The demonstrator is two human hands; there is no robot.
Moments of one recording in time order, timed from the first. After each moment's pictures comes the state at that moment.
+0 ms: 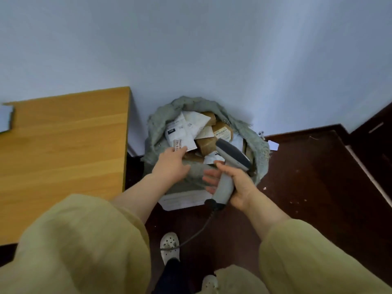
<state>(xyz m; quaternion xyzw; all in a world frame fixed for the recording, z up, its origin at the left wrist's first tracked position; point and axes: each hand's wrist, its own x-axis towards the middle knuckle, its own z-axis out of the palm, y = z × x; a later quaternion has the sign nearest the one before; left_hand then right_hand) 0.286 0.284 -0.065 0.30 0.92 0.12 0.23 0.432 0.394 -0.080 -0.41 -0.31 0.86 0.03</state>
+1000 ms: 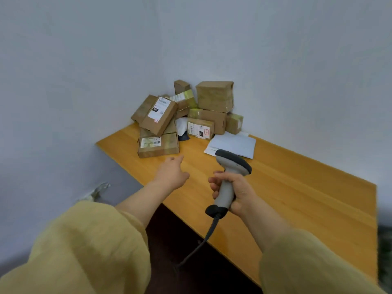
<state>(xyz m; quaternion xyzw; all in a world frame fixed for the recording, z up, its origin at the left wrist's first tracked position) 0.031 -0.344 0.050 -0.09 0.97 0.21 0.07 0.055 -0.164 0.055 -0.19 -0.47 0.82 -0.26</state>
